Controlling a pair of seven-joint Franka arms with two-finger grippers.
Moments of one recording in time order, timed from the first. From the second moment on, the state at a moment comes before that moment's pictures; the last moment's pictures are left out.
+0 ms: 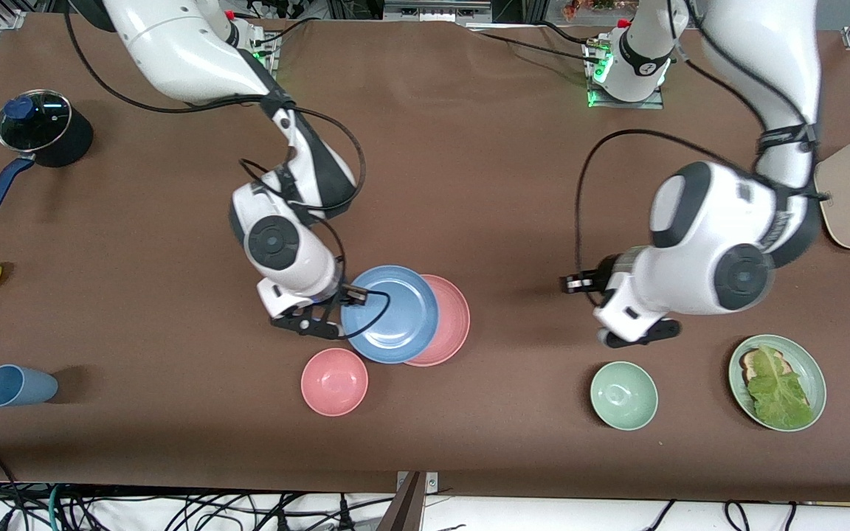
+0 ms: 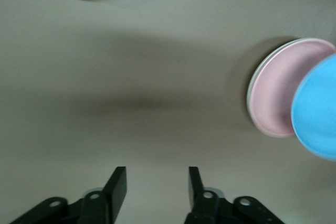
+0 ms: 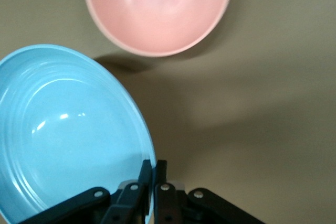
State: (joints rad) left arm -0.23 0.60 0.01 -1.21 -0.27 1.56 -0.34; right arm 0.43 0.78 0.14 -1.32 -0.03 2.15 0.82
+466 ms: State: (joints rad) left arm -0.04 0.51 0.01 -1.21 -0.14 1.39 -0.02; right arm 0.47 0.83 0.13 -1.32 -0.03 2.28 0.95
